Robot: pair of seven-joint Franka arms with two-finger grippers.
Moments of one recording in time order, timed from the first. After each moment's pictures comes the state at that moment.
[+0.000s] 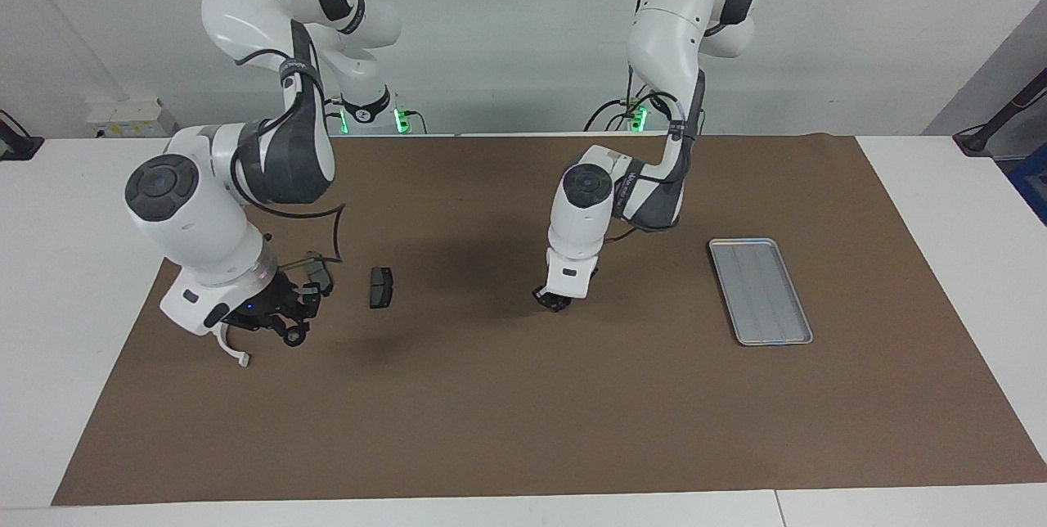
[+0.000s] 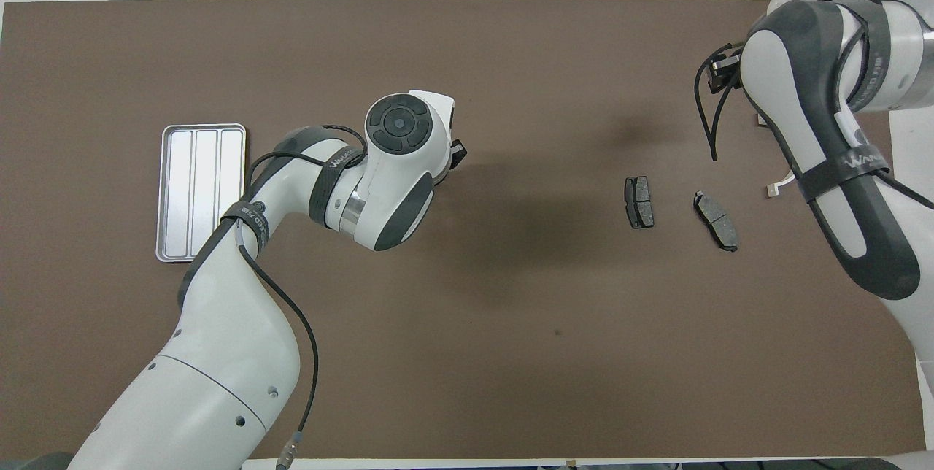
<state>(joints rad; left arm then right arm) -0.57 0.57 -0.03 -1.61 0.00 2.22 -1.08 -0.02 0.56 0.05 -1.26 -0.02 1.79 -0.18</state>
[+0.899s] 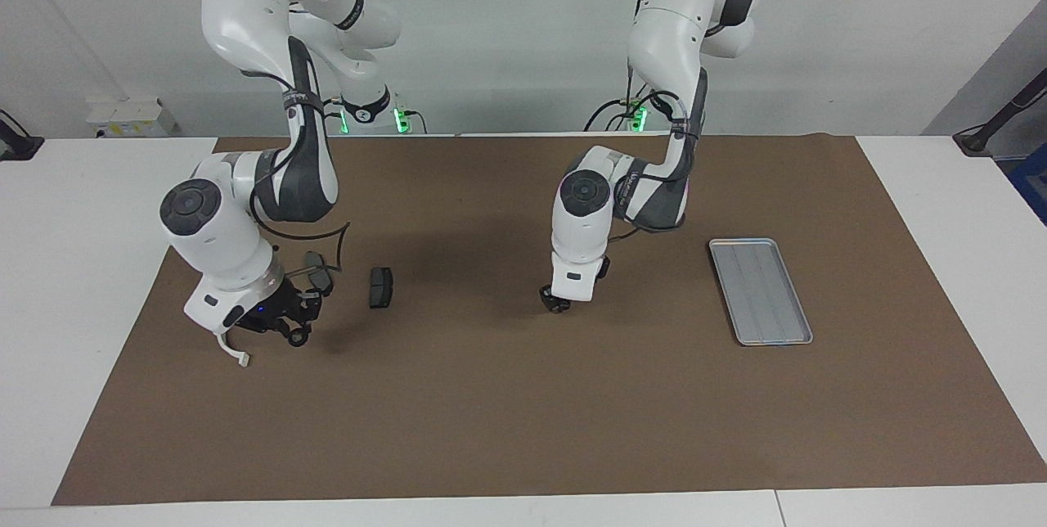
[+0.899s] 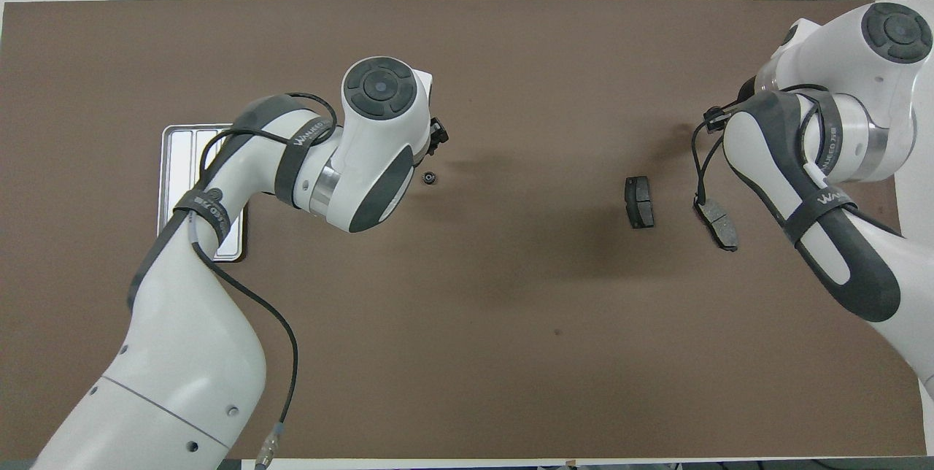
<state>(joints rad) -0.54 0.50 0.01 -1.53 0.04 2.00 -1.09 -0.08 0.46 0.04 -1.68 -0.02 2.18 -0.29</state>
